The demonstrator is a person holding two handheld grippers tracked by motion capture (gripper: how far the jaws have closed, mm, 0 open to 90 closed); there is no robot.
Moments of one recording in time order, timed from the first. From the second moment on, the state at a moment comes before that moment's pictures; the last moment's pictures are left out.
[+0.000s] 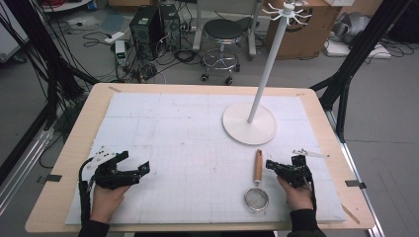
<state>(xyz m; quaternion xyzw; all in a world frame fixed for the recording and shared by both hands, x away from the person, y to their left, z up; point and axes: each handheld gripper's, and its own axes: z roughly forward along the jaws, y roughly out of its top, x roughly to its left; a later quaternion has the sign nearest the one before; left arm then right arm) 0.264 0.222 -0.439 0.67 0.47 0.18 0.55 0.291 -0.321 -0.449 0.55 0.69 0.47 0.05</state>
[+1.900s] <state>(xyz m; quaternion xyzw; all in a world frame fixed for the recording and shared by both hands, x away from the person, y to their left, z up) 0.262 0.222 -0.438 0.67 0.47 0.18 0.55 0.249 -0.272 -0.461 0.52 0.73 0.44 -0.04</state>
